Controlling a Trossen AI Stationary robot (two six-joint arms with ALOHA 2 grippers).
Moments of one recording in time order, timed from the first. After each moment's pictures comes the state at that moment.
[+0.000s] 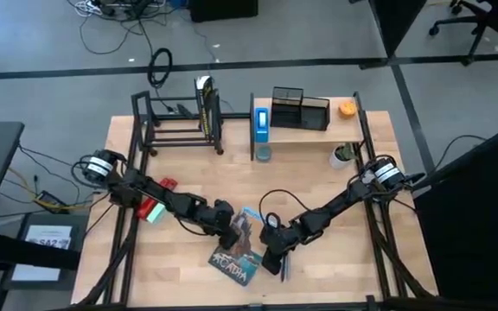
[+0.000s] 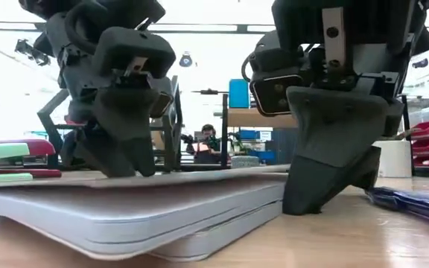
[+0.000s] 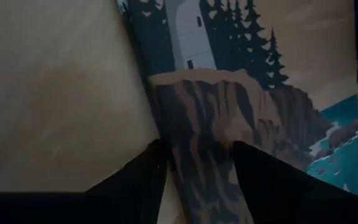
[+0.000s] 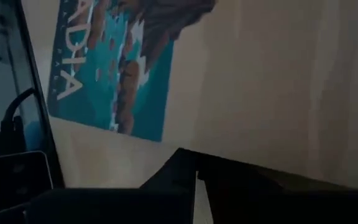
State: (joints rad) left arm -0.32 1.74 0.84 -0.06 0.01 -1.11; right arm 0.42 1.99 1.04 0.04 0.00 1.02
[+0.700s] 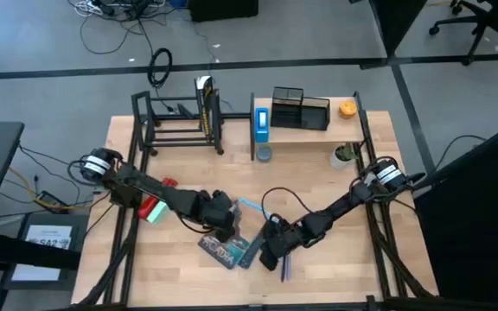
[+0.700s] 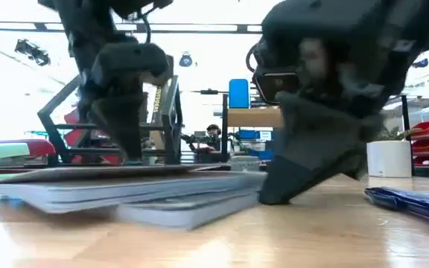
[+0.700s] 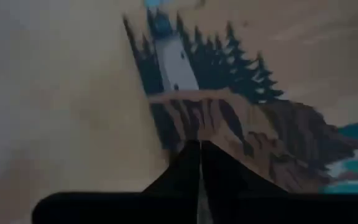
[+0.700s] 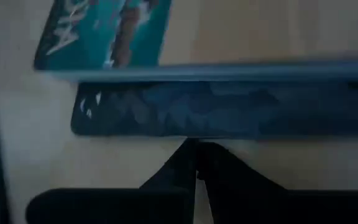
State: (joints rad) left arm -0.33 1.68 1.08 -0.69 -0.27 -0.91; right arm 0.46 1.97 1.04 0.03 0.26 1.05
